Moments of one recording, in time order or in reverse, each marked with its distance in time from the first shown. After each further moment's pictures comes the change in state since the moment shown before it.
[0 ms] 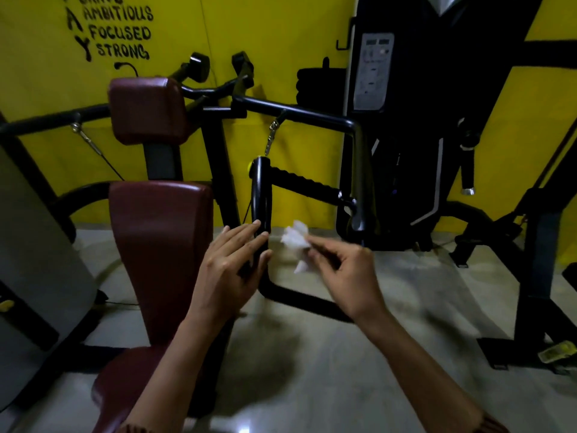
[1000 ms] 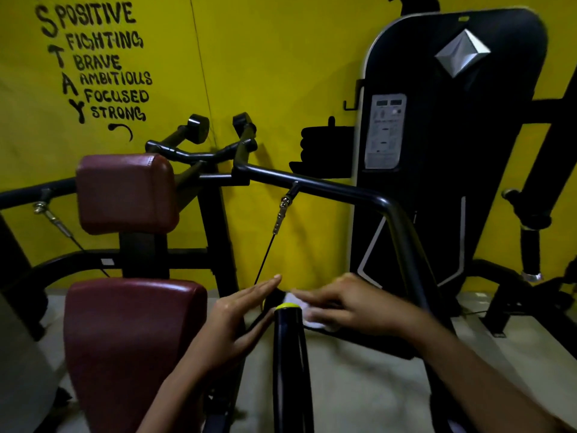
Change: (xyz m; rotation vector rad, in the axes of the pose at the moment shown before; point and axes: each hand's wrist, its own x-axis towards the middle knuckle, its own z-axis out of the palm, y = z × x) left_hand 0.135 -0.169 0.079 -0.486 -0.246 -0.027; right_hand 0.249 0.065 0.041 -0.391 -0.763 -0.237
